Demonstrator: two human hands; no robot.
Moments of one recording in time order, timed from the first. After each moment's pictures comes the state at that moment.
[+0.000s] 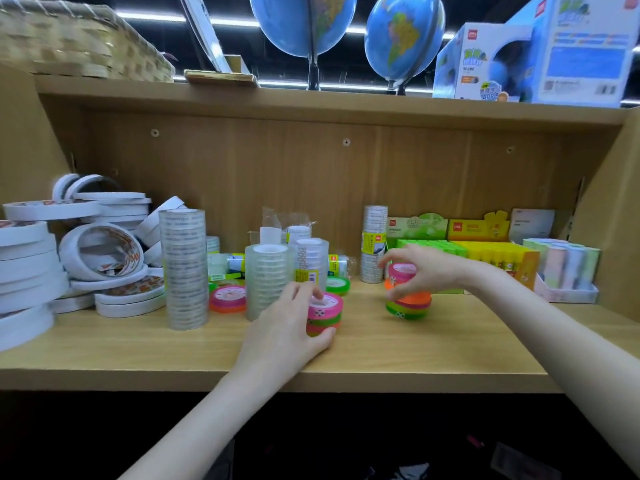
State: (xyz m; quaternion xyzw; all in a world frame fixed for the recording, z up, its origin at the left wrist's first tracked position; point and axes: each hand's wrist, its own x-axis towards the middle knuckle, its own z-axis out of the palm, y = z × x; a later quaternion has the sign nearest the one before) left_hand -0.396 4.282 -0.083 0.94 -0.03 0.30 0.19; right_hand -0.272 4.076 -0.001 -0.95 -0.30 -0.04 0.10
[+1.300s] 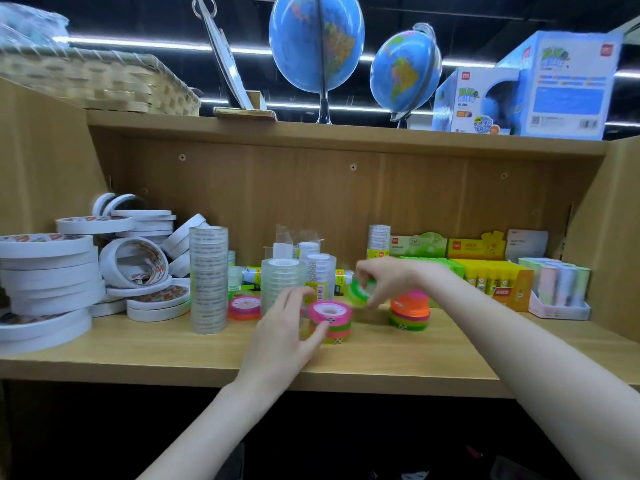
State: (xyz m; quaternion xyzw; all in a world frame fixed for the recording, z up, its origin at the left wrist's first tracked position) left_hand -0.413 4.291 -0.089 0.86 -0.08 0.43 0.25; right_hand -0.281 4.127 0.014 -0.94 -0.34 0.00 0.01
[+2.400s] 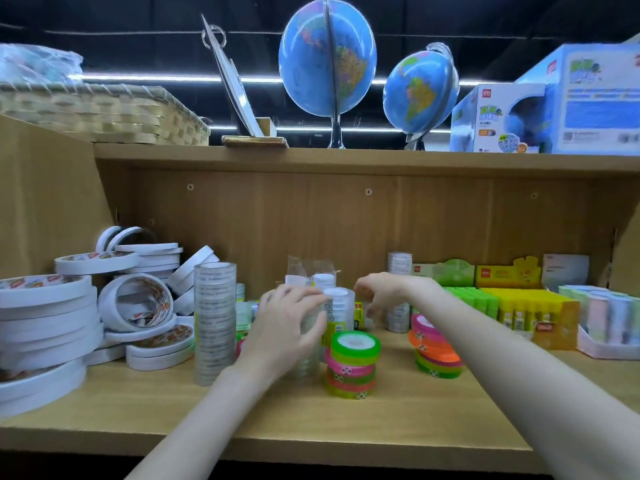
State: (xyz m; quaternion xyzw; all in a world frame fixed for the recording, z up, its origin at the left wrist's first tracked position) left_hand -0.352 4.338 -0.047 0.86 -0.13 0.48 0.15; right_hand -0.218 4.173 0.026 -0.95 -0.31 -0.01 -0.02
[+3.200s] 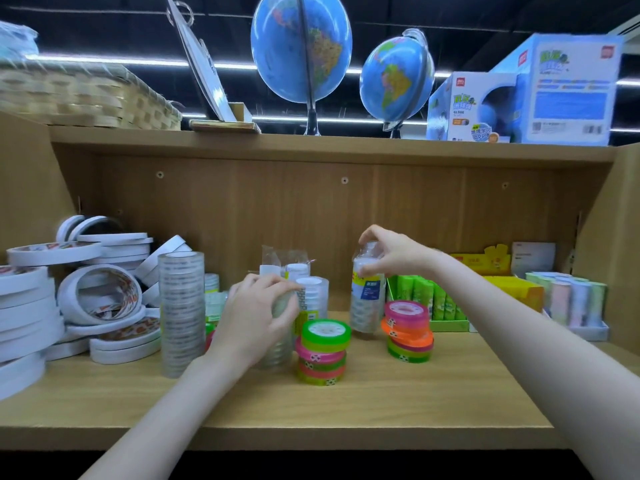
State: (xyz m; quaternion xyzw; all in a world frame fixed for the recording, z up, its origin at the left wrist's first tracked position) left_hand -0.355 4.329 -0.042 0.87 -0.09 0.47 0.15; right_hand -0.241 4.116 0.051 -0.91 -0.33 -0.10 0.25
